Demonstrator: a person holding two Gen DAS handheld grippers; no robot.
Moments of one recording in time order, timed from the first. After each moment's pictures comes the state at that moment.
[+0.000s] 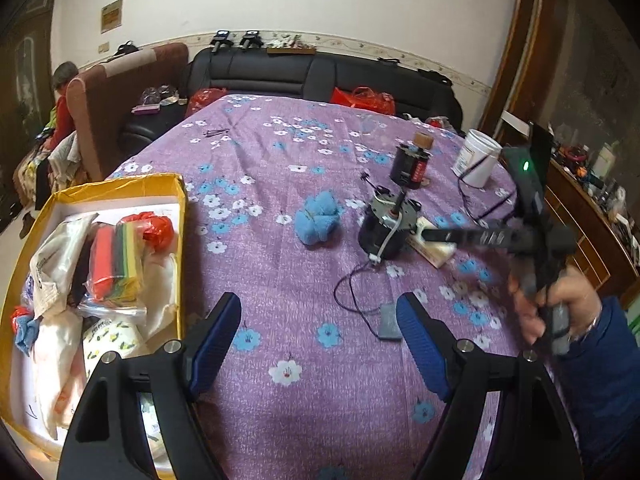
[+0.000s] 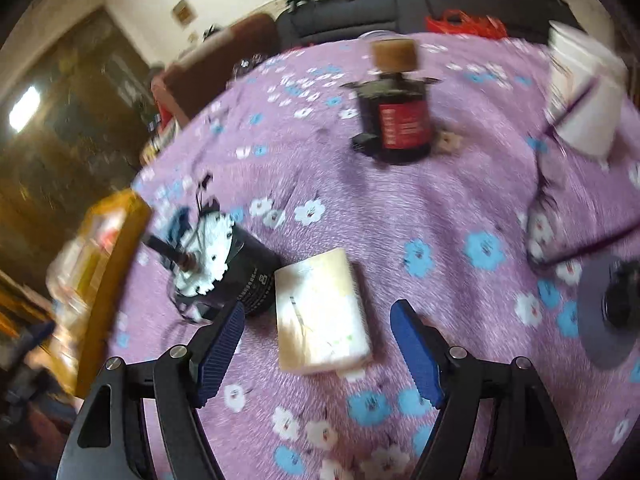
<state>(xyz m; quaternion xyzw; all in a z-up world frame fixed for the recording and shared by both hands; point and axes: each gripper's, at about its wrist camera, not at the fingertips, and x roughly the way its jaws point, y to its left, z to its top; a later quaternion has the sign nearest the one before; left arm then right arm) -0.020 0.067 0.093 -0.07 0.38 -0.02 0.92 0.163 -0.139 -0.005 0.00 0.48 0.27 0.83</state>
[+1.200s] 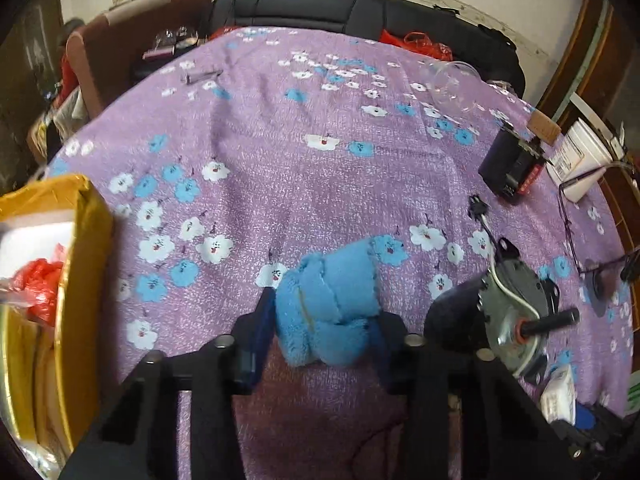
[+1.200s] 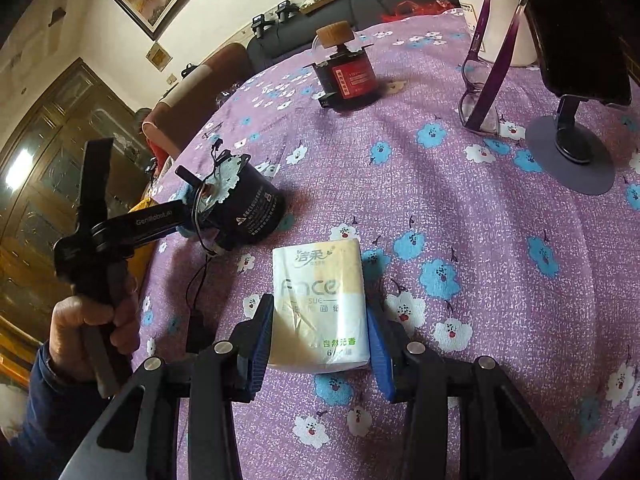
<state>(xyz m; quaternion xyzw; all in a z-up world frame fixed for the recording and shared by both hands) 0.154 0.062 0.015 -0.08 0.48 0.05 0.87 0.078 -0.203 -0.015 0.15 0.47 0.25 0.83</state>
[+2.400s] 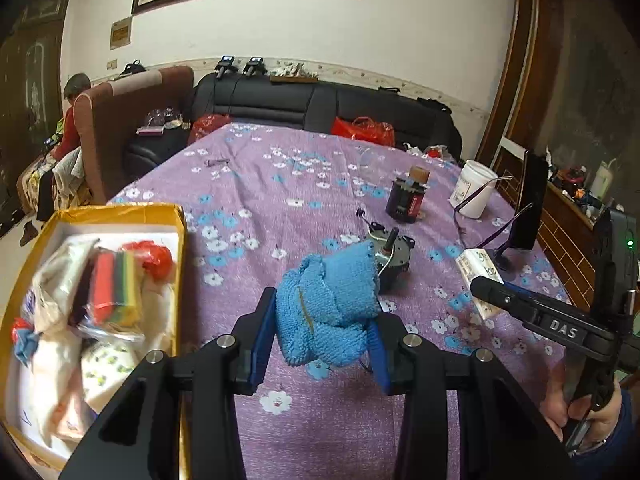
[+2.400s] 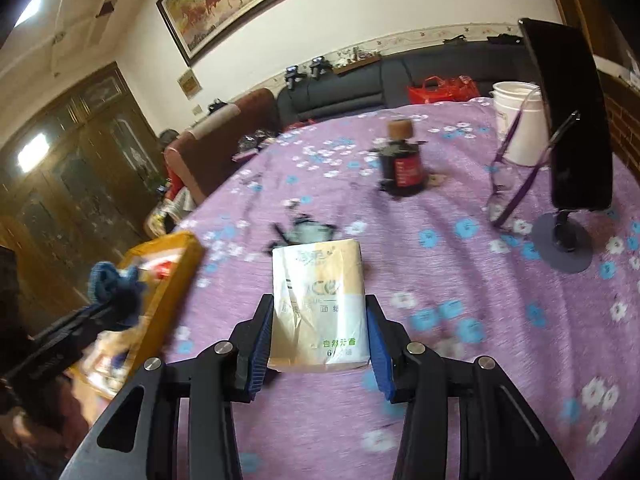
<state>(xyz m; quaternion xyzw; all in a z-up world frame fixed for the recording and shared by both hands) -0.021 0.063 0.106 -0.08 0.33 -0.02 0.94 0.036 -0.168 0.053 0.12 0.36 0.26 0.89</state>
